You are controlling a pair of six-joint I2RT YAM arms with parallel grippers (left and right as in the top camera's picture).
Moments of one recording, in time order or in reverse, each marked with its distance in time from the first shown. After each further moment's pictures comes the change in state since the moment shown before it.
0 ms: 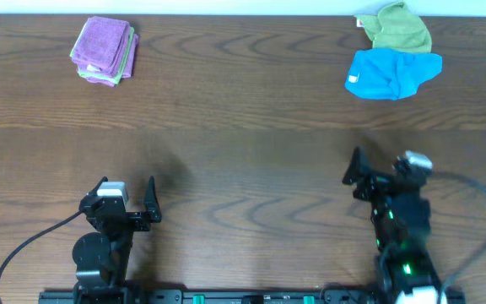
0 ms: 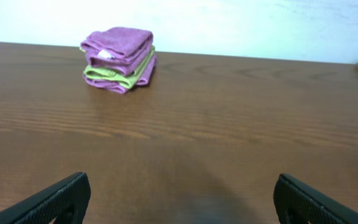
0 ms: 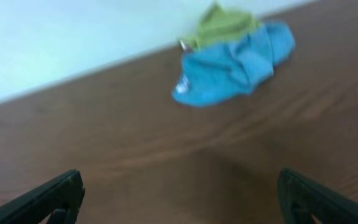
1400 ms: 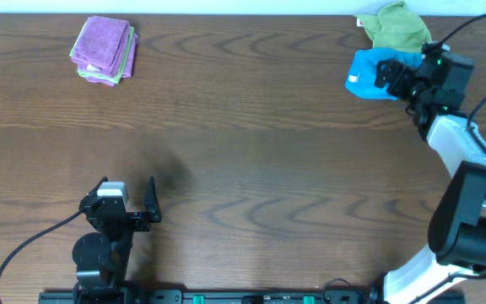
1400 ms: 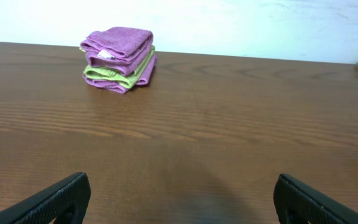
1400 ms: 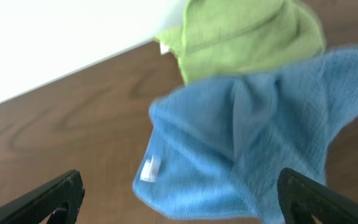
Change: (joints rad) left arm 0.000 0.001 0.000 0.000 0.000 0.000; right arm -0.366 1.159 0.990 -0.115 -0.465 -0.102
